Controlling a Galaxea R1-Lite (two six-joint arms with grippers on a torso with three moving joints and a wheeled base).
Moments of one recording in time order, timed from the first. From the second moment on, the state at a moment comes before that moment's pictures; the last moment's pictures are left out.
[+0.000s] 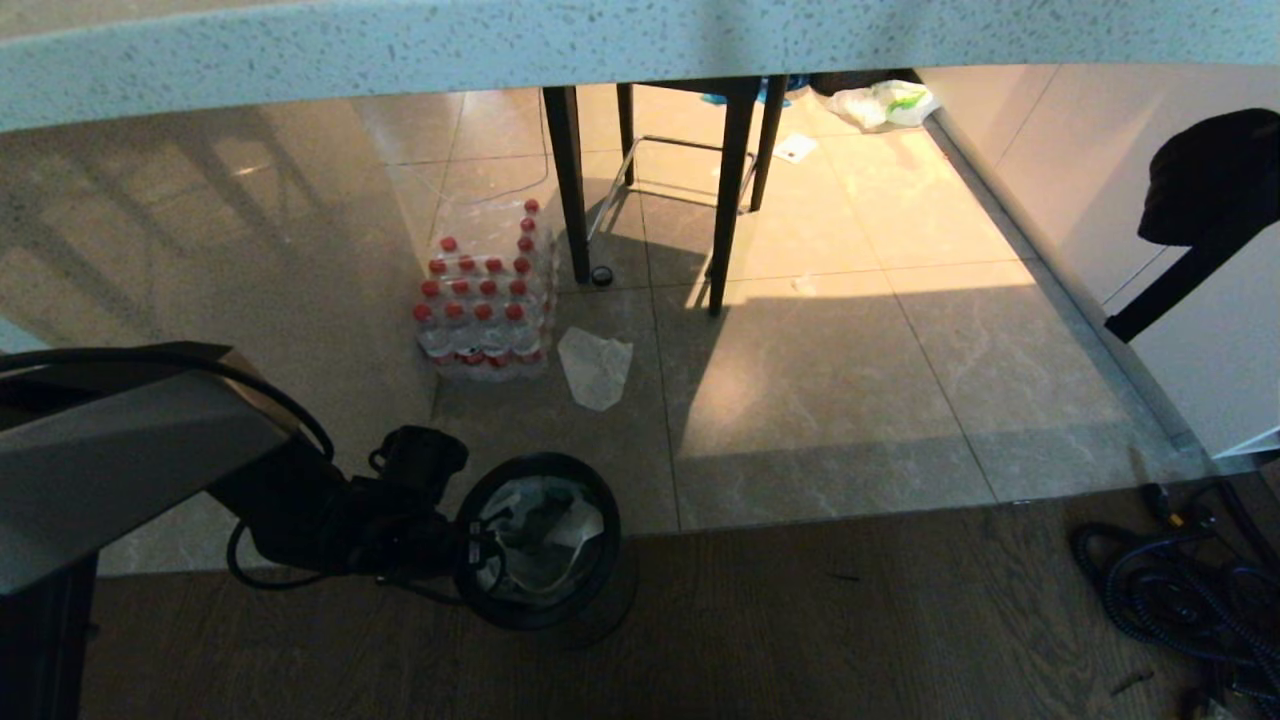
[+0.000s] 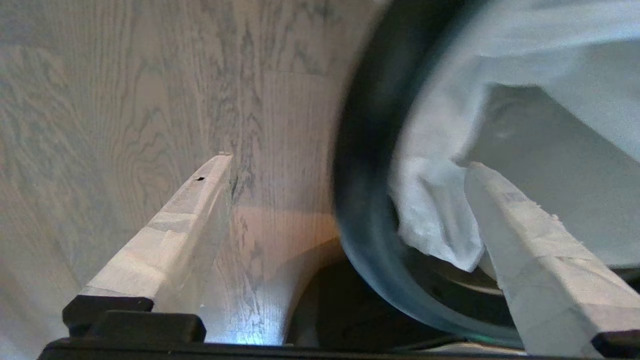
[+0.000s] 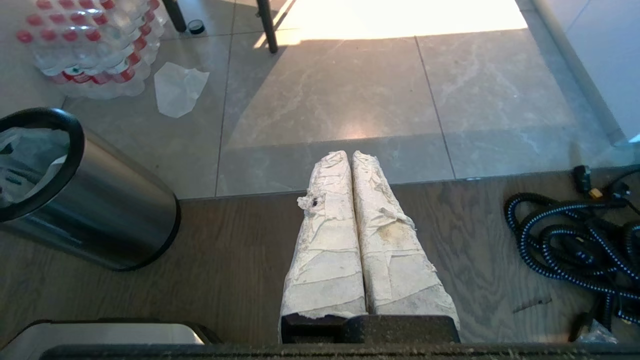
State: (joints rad) left arm -0.23 2.19 -0.87 -0.33 0.13 -0.32; right arm 0.00 0.00 0.00 -0.09 0.00 0.00
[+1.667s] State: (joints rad) left arm -0.28 1.91 -0.73 -0.23 0.11 -0.35; right arm 0.00 0.00 0.00 -0.09 0.00 0.00
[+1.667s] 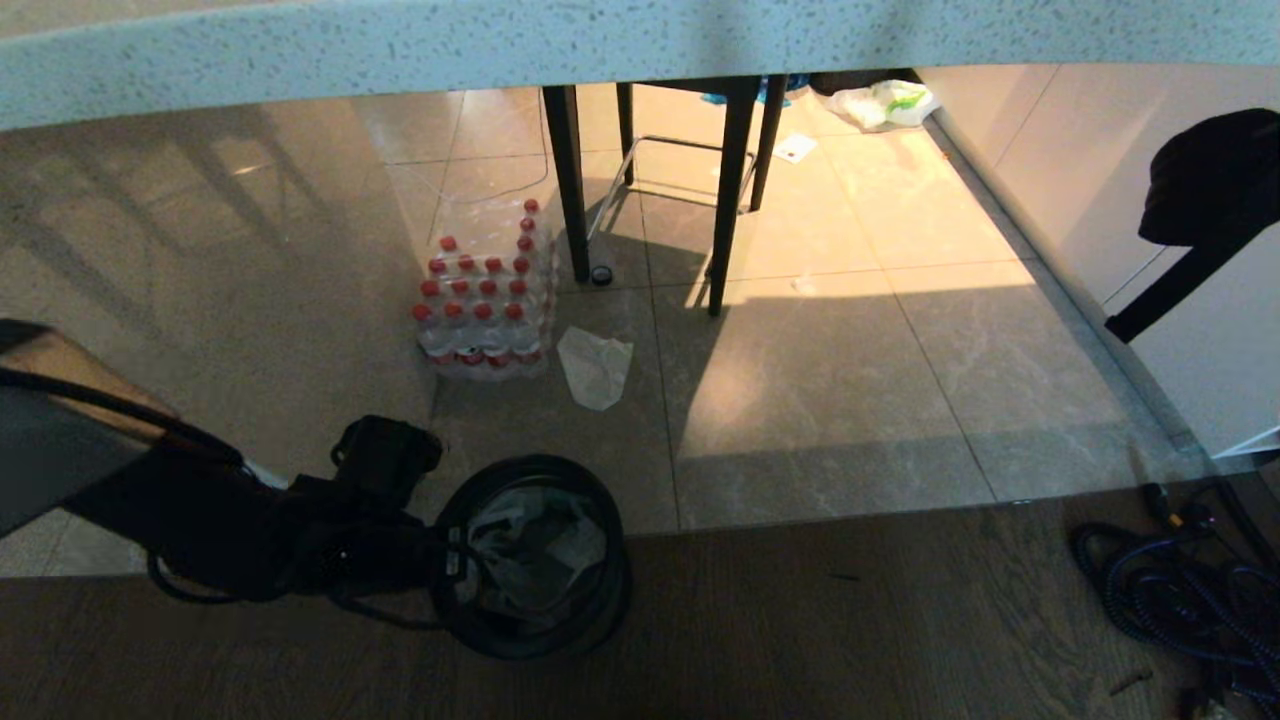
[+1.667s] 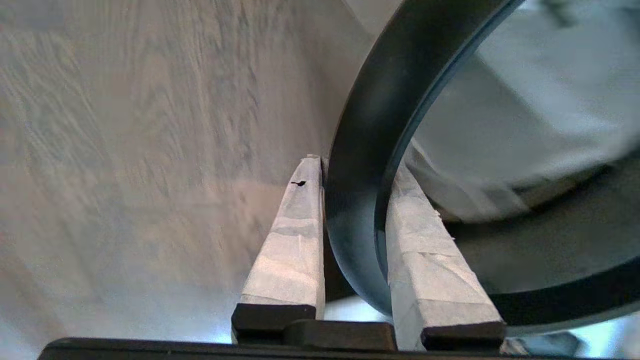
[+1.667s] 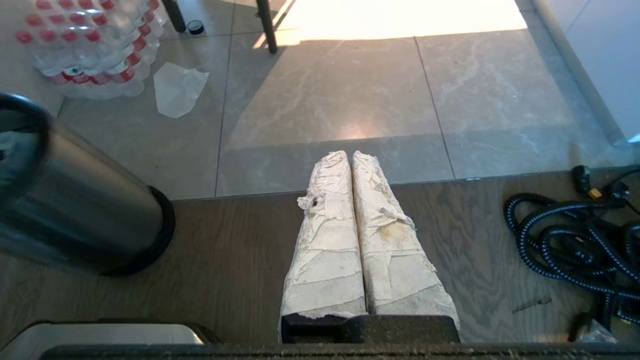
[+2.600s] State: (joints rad) left arm -0.29 1.13 -0.81 0.41 0.07 -0.45; right arm 0.00 0.00 0.00 -0.09 0.00 0.00
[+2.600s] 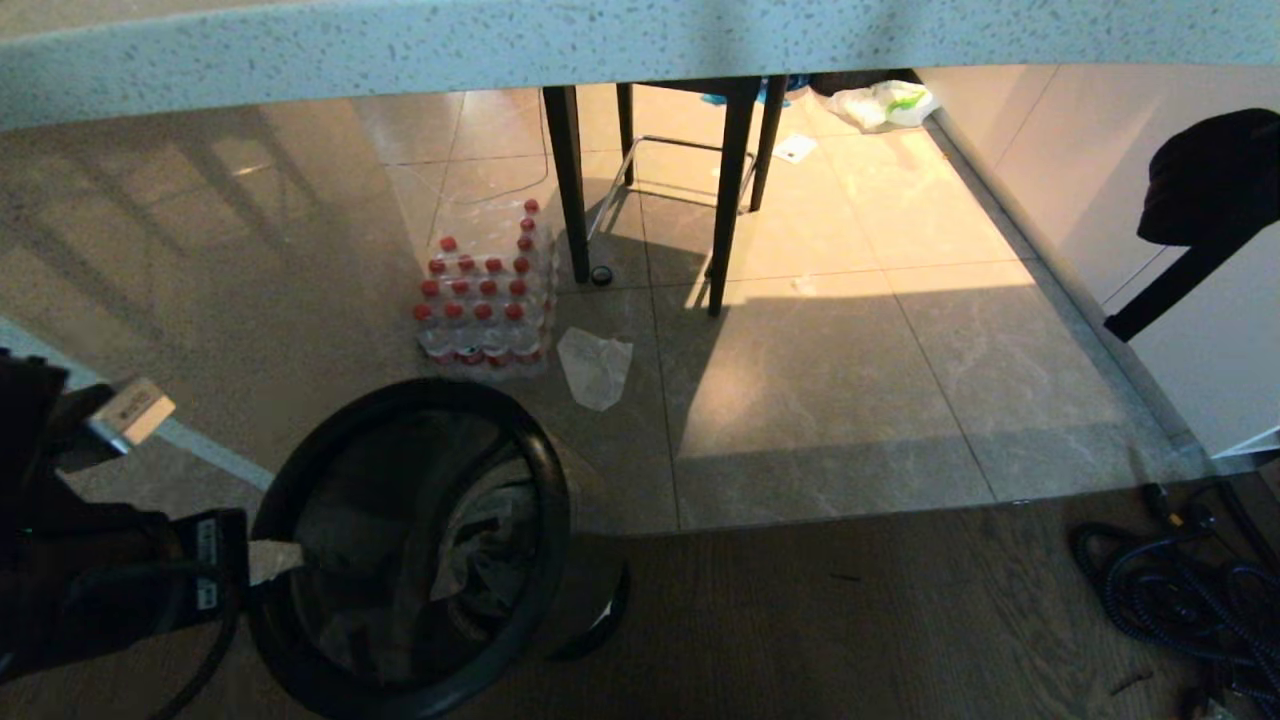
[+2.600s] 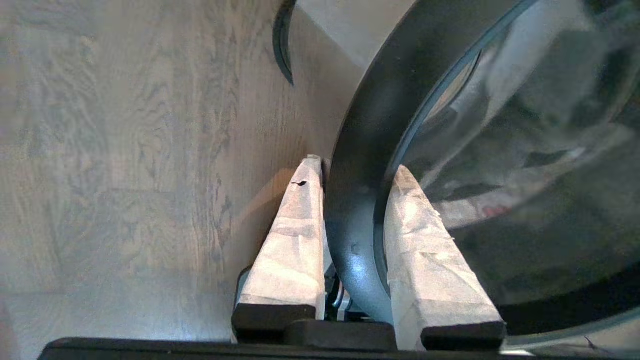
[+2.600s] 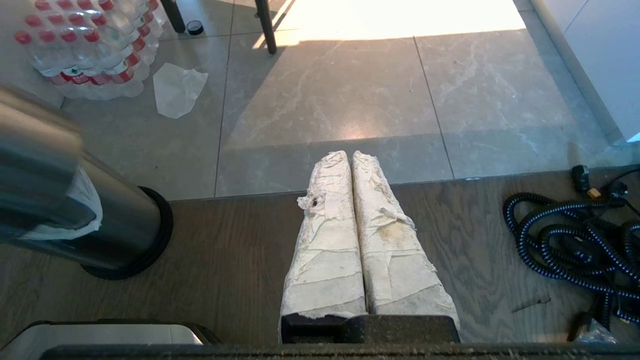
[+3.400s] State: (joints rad) left arm -0.08 0.94 -0.84 0.50 0.06 -0.46; right arm 0.00 0.00 0.00 -0.09 0.00 0.00
